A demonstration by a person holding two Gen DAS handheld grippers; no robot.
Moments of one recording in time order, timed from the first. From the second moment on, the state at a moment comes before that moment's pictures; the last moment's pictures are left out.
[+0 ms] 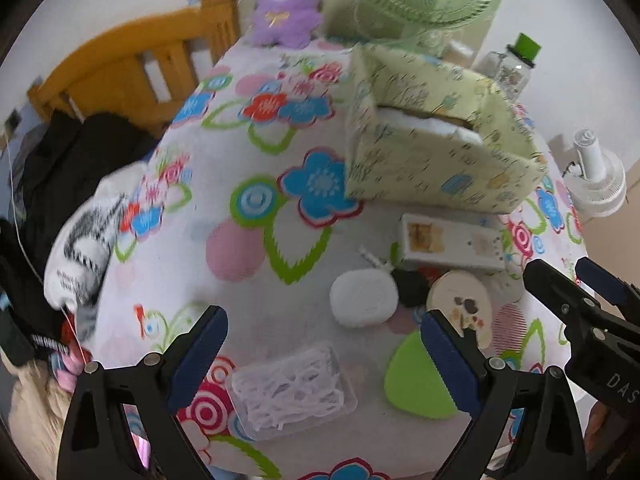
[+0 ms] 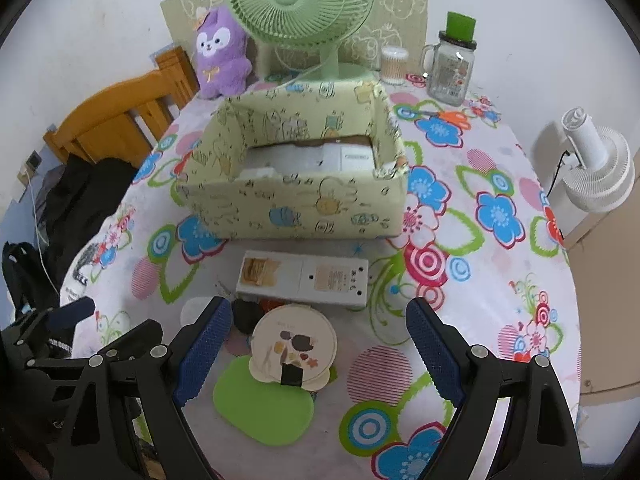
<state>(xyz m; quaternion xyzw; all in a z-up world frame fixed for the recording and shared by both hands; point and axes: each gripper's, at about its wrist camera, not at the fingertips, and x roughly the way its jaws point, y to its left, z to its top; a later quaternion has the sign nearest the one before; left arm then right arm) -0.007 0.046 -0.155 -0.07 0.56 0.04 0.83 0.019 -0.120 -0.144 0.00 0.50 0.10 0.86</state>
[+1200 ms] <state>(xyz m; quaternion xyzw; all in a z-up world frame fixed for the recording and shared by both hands) -0.027 0.059 -0.224 -0.11 0.61 0.13 0.77 0.030 -0.085 -0.231 -0.05 0.57 0.10 0.82</state>
